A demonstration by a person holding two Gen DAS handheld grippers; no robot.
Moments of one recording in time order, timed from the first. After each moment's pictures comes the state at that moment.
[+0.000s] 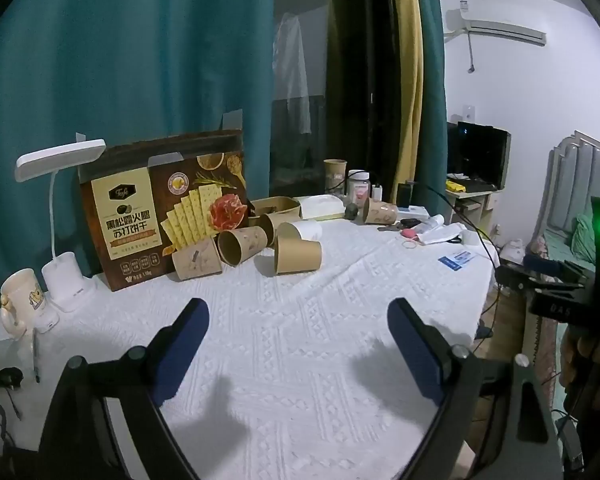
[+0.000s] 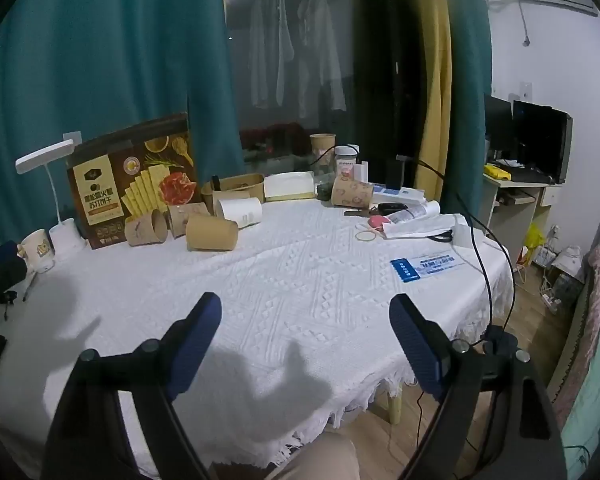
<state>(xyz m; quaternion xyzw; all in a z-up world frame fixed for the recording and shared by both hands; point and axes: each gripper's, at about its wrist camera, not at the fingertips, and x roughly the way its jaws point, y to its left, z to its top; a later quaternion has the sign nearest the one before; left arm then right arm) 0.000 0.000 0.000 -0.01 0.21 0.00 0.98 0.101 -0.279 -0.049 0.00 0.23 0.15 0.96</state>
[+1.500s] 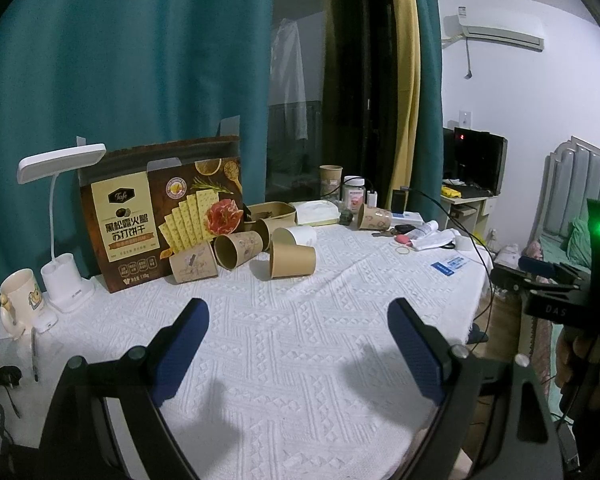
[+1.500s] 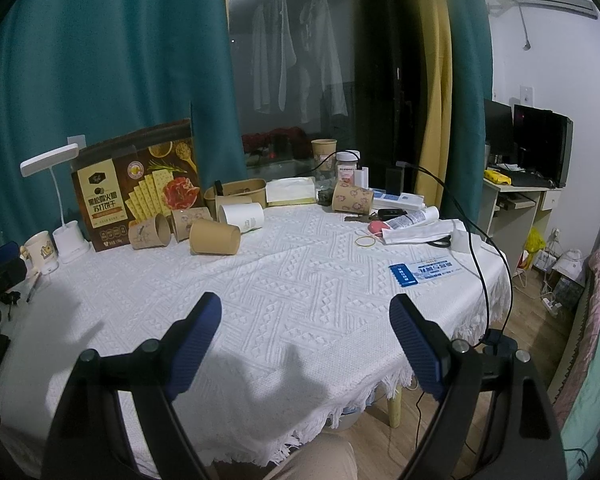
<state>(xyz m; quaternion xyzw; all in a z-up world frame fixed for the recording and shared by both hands) -0.003 -0.006 0.008 -0.01 0.21 0.00 0.98 0.092 -0.284 -0.042 -0.01 0.23 0.15 0.96</state>
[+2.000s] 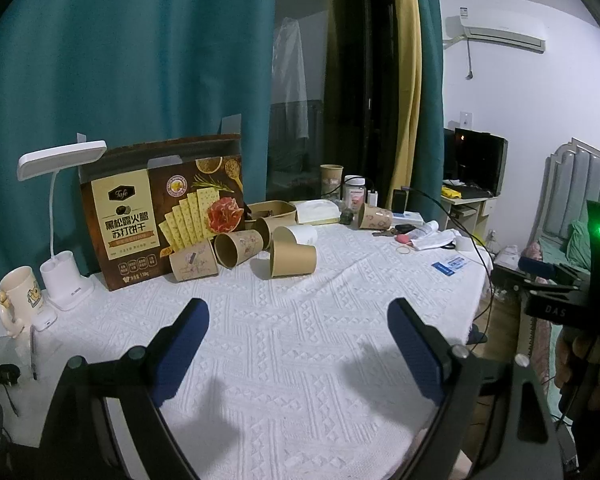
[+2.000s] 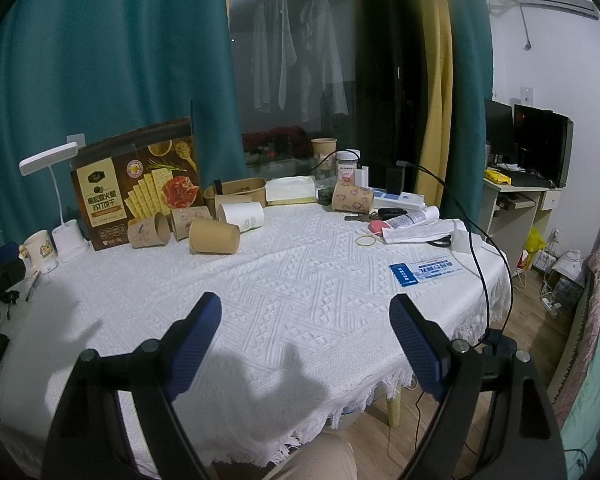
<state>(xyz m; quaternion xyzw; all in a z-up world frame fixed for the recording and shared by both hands) -0.003 -0.004 0.004 -0.01 0.21 0.00 0.98 0.093 -0.284 -0.041 -0.01 0.23 0.15 0.96</state>
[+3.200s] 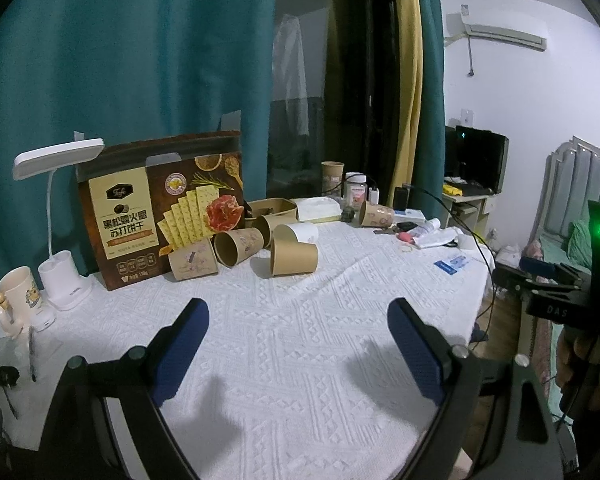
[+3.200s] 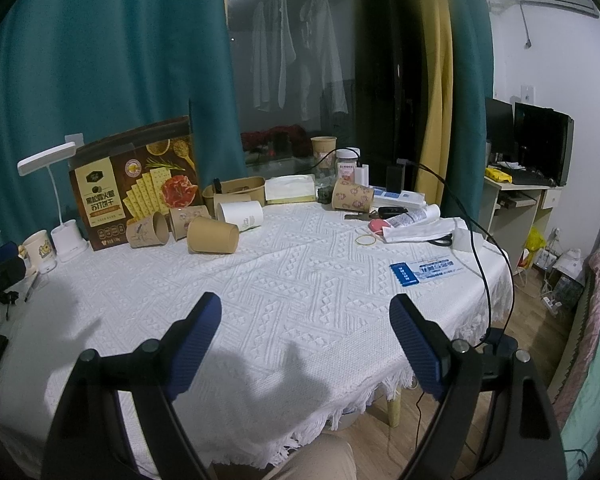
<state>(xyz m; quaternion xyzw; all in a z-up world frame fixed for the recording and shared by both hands) 0.004 -0.004 0.002 -0.01 0.22 0.00 0.98 0.094 -0.284 -0.041 -0.01 0.23 0.15 0.96</state>
